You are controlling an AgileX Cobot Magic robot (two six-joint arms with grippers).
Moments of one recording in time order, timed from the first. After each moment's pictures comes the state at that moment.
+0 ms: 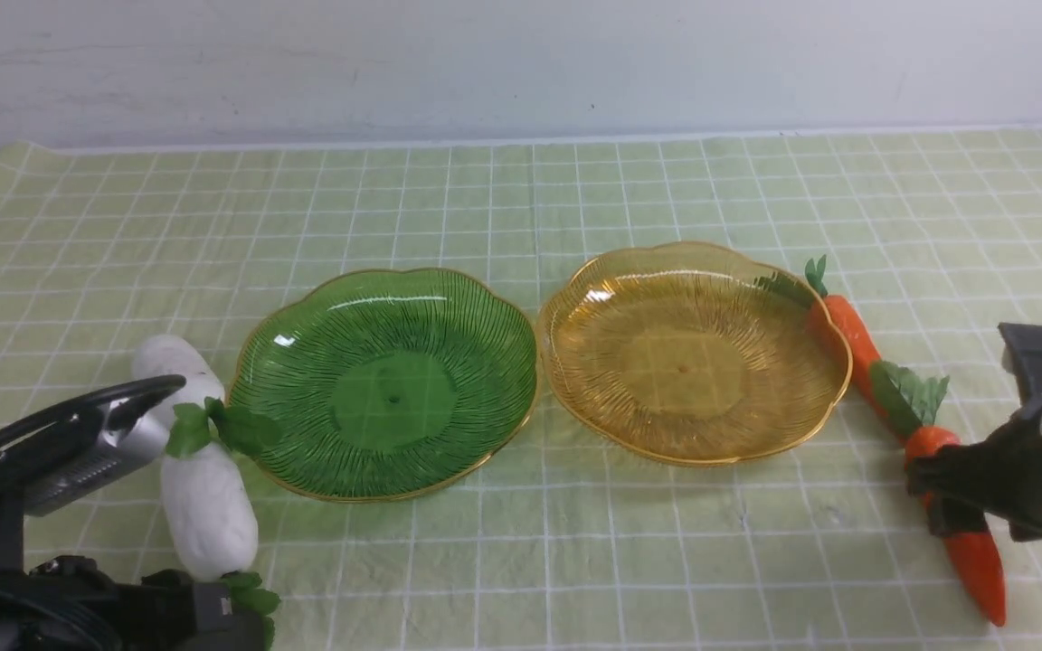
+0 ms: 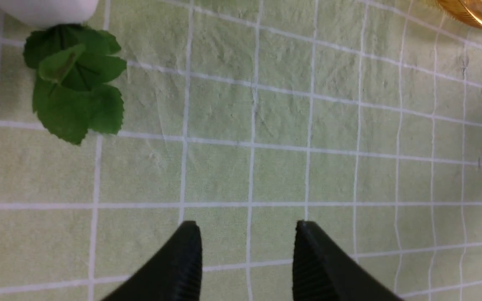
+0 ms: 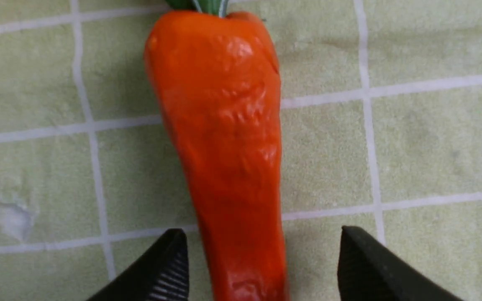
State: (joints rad) right arm 0.08 1.67 -0.83 -0.05 0.62 0.22; left arm -0.06 0.90 -0.46 -0.64 0.76 0.12
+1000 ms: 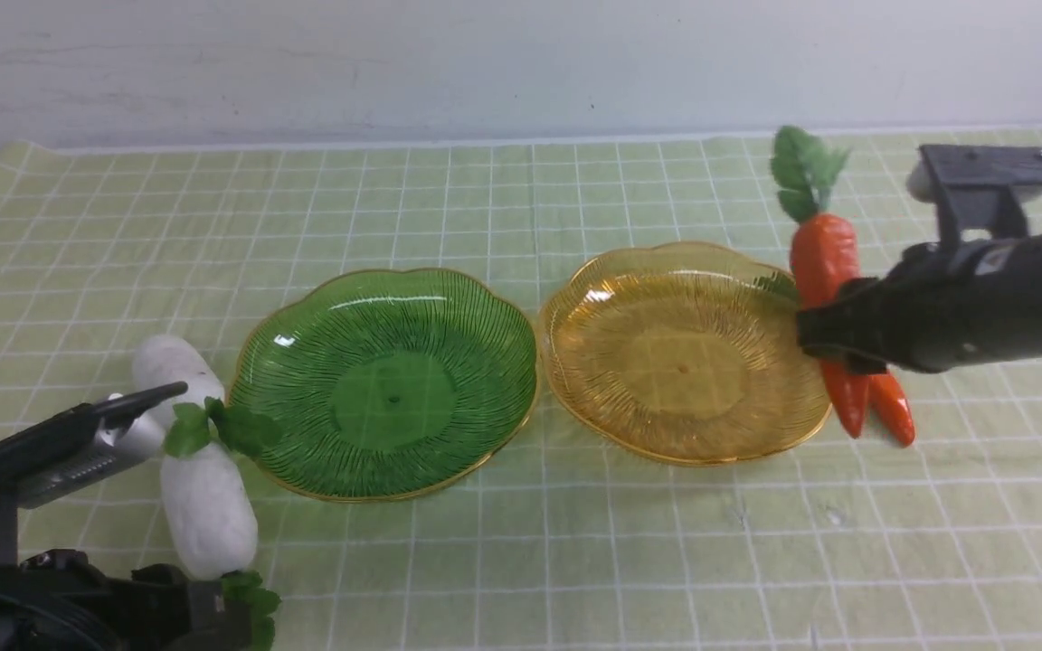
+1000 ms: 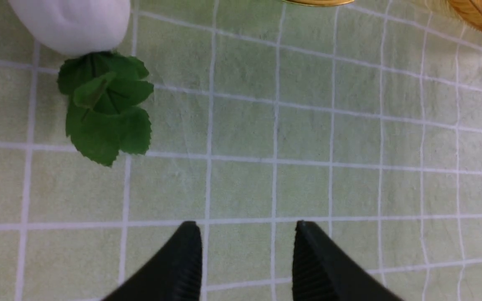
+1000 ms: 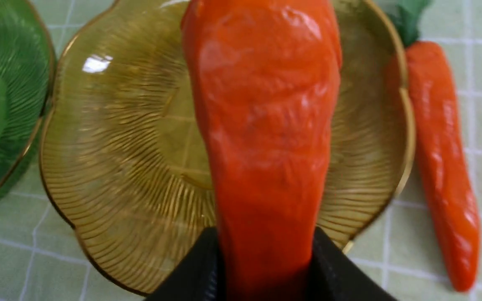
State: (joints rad) right arm 0.23 1.56 -1.01 0.39 0.48 -0.25; left arm -0.06 0.90 -0.46 -0.59 0.72 0.12
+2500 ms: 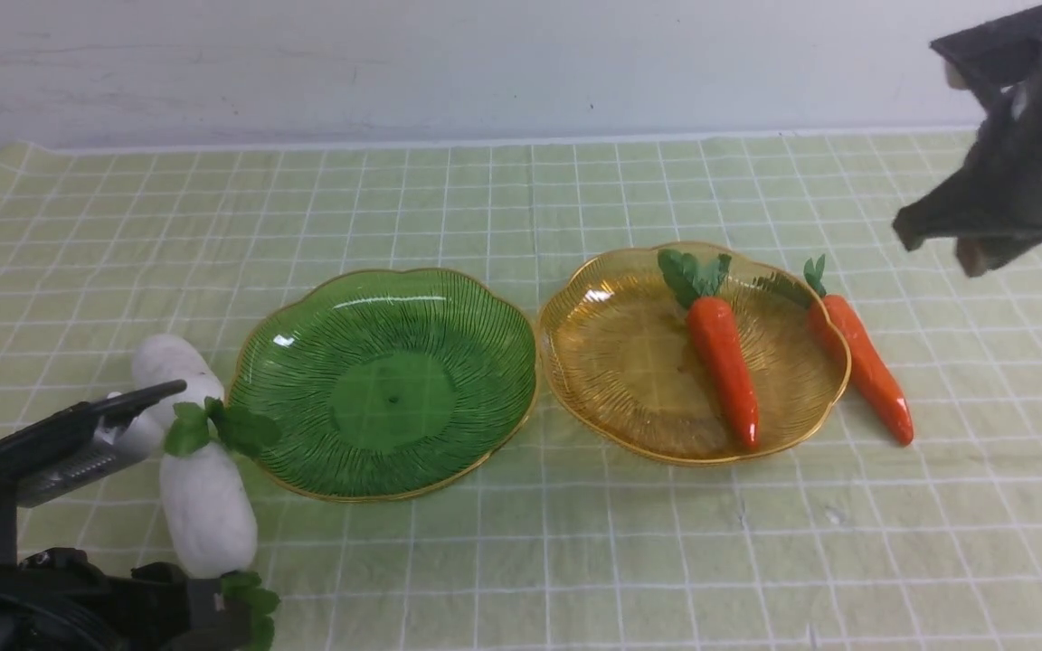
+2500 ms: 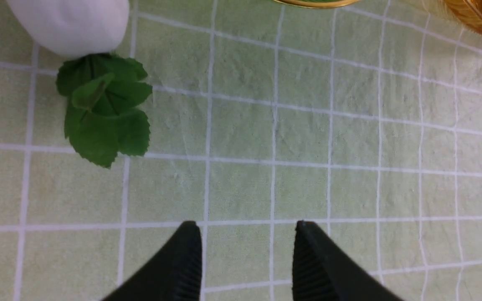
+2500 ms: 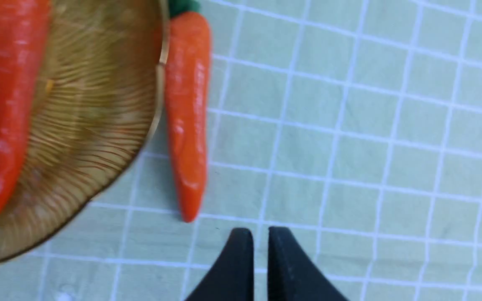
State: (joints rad) right arm 0.11 1.77 -1.58 -0.19 1.20 0.00; left arm -0.06 0.90 -0.46 -0.59 0.72 0.12
